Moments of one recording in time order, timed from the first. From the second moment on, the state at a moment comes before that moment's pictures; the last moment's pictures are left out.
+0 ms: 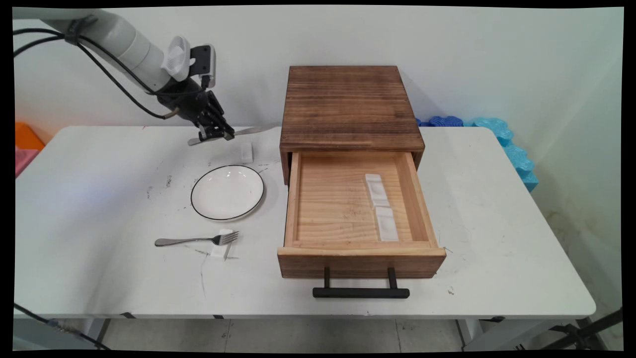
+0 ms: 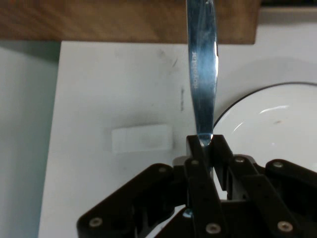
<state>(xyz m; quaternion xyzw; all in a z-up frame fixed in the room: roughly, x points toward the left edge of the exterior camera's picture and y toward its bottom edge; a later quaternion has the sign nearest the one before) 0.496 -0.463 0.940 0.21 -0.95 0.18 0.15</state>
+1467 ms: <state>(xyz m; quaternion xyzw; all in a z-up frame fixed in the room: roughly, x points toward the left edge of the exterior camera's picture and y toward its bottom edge) 0.324 -0.436 0.948 0.17 -0.95 0.17 0.20</state>
